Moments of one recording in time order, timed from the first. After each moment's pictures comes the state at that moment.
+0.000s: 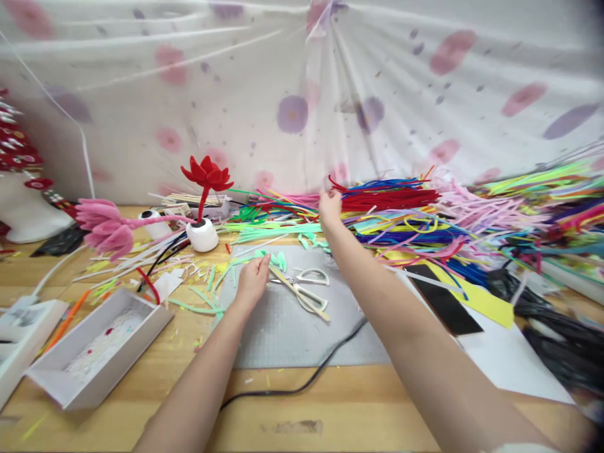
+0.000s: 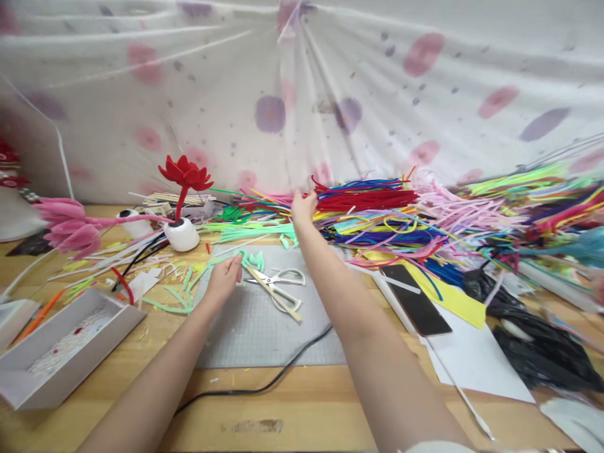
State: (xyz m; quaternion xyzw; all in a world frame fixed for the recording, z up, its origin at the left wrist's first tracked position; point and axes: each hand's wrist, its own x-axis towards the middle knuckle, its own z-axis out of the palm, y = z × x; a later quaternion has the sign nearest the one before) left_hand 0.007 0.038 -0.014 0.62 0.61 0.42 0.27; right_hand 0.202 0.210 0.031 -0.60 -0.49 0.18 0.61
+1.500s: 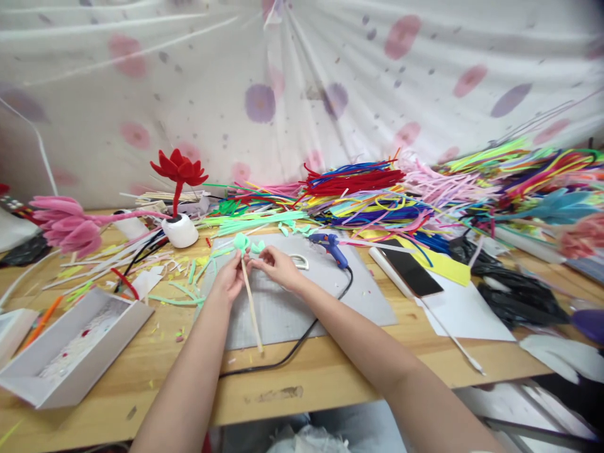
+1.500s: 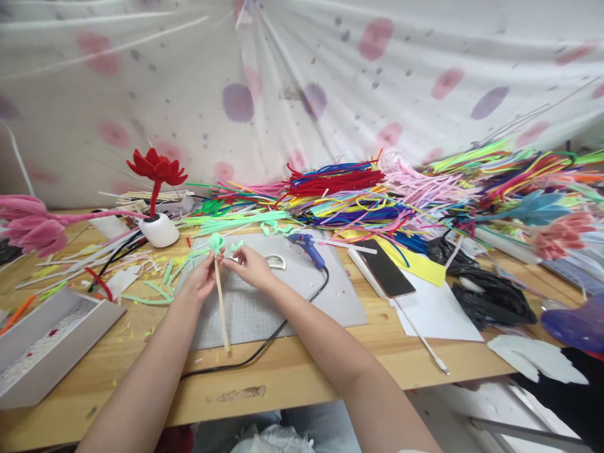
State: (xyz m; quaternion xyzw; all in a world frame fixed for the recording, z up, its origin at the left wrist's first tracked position) left_hand 0.014 0.031 -0.016 0.12 0.40 0.57 0.71; right_hand 0.150 0.037 -0.031 -0.47 -0.70 0.38 0.39
